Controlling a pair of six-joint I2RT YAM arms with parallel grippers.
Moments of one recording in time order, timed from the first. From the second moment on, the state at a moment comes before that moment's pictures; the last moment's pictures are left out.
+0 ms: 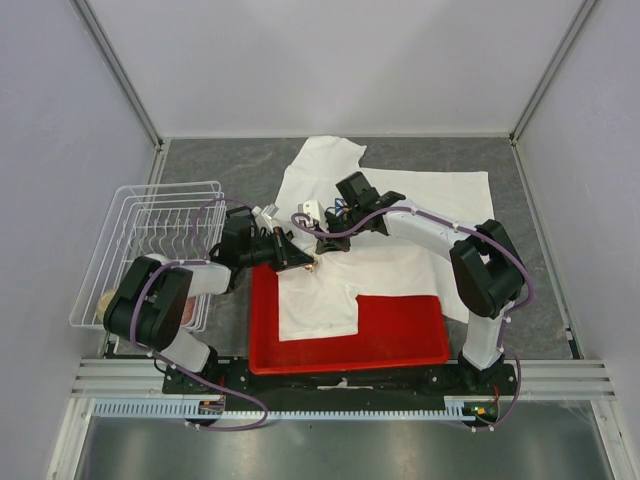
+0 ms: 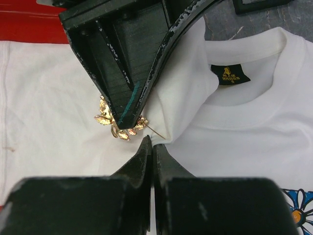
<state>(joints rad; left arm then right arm) -0.32 1.55 0.50 0.58 0.76 -0.79 0.66 1.88 1.37 -0.44 -0.73 -0.79</state>
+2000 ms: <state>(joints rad) -0.35 1.55 0.58 0.49 0.77 -0.79 0.69 1.78 1.27 -0.39 -0.62 -0.91</state>
